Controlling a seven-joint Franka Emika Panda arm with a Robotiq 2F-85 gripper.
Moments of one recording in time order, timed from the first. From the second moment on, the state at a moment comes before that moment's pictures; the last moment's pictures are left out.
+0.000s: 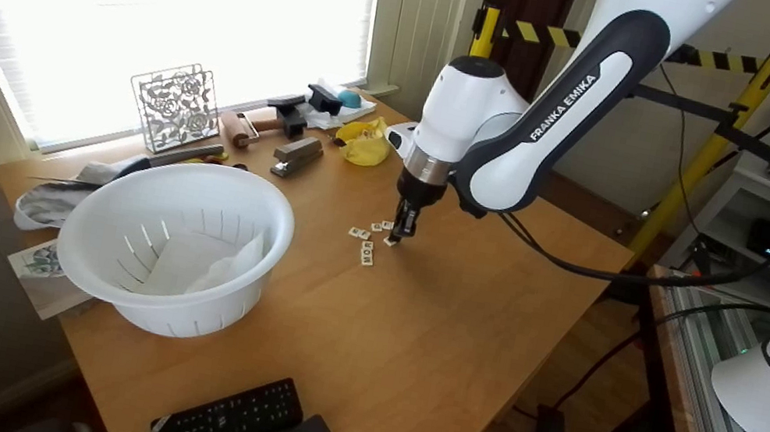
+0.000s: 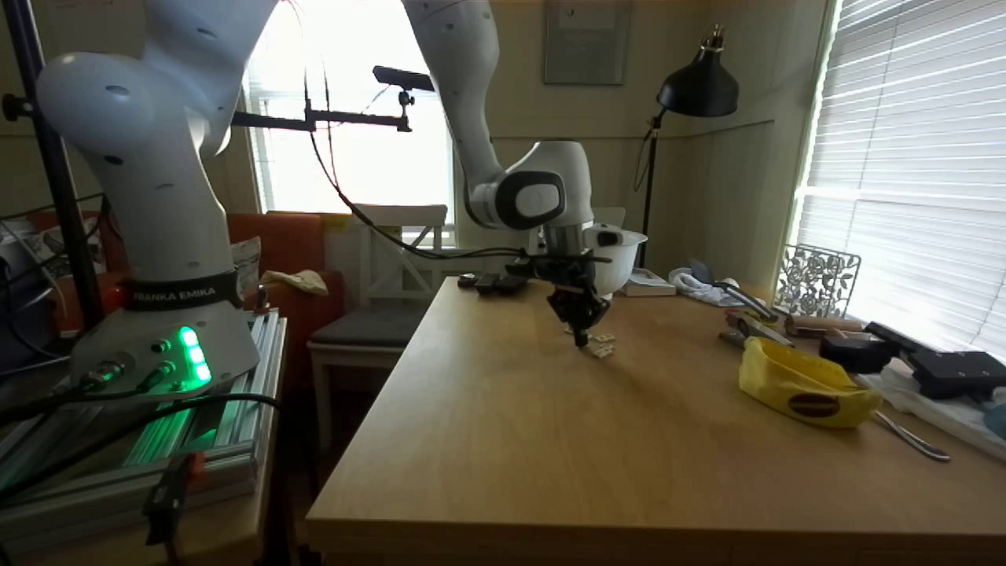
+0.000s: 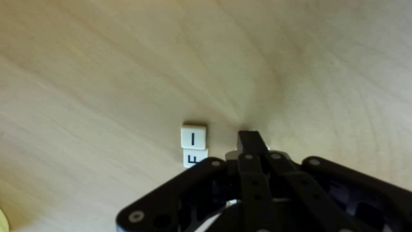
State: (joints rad) arm -0.17 0.56 0.00 -2.18 -0.17 2.93 -0.27
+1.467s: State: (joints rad) arm -0.17 0.62 0.00 -2.08 -0.24 2.93 -0.51
